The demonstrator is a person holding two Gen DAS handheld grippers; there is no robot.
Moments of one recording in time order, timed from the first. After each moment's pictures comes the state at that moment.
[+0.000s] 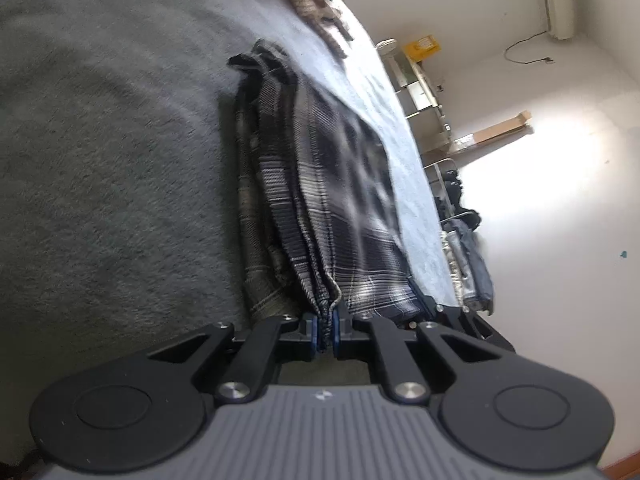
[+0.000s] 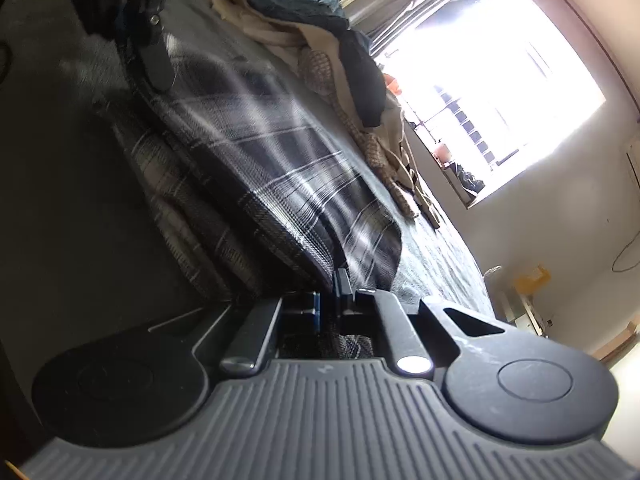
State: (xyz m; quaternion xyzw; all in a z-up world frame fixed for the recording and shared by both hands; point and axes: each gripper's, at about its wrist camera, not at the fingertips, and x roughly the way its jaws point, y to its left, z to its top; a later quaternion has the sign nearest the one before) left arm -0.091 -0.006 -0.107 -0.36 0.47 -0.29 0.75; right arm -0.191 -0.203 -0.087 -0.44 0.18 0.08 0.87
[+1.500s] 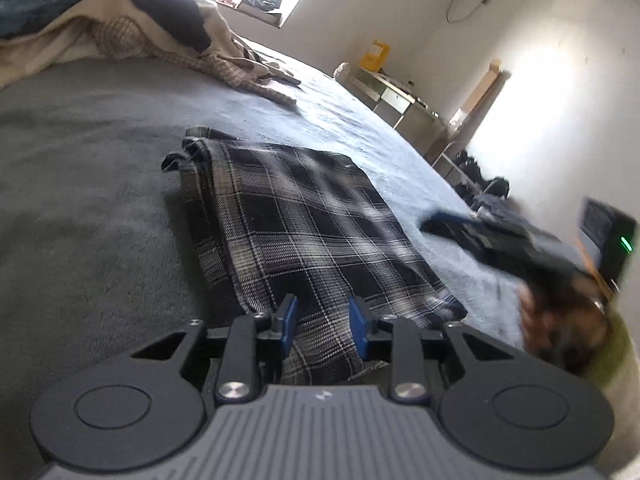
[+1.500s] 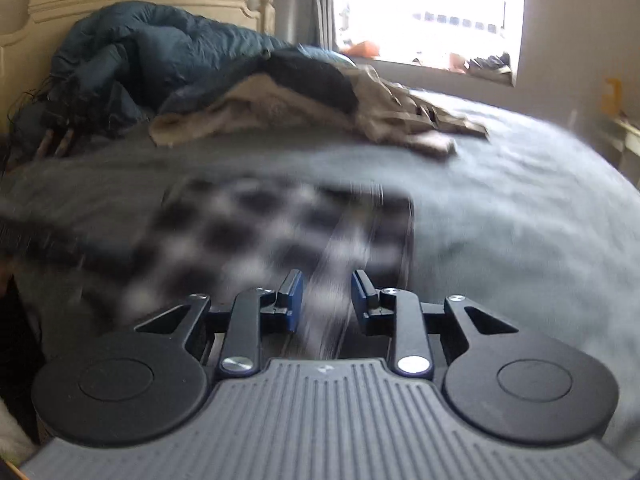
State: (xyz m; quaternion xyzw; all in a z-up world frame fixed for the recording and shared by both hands) left arm -0.145 -0.030 -0.058 -0.17 0.36 -0.28 0.87; right arm -0.109 -0.298 -0.009 -0.06 0.25 0.18 0.95
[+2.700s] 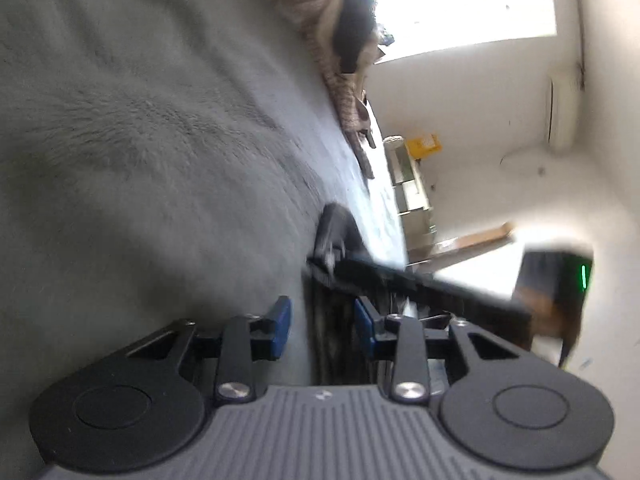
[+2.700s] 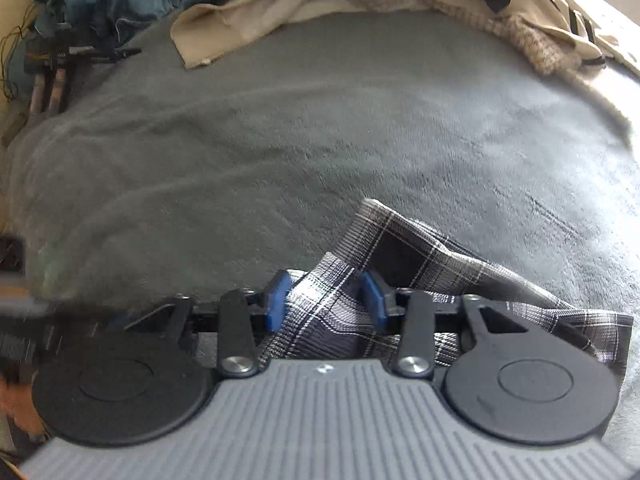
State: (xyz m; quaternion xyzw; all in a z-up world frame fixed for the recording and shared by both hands) left arm -0.026 0.107 -0.131 -0.50 0.38 -0.24 0.74; right arm 0.065 -0.124 -0.018 -0.08 0.52 0.23 0.82
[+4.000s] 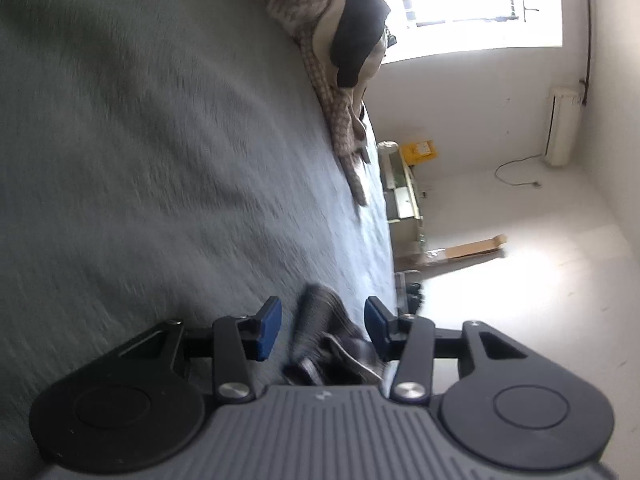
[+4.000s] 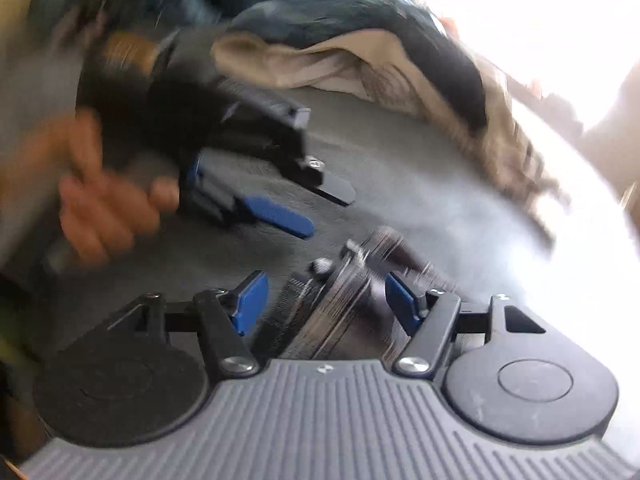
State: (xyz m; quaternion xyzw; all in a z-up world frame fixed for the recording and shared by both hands) left arm 0.053 0.110 -0.126 -0.50 0.38 -0.25 0.74; right arm -0.037 -0.070 -0.017 -0.31 0.32 0.20 0.87
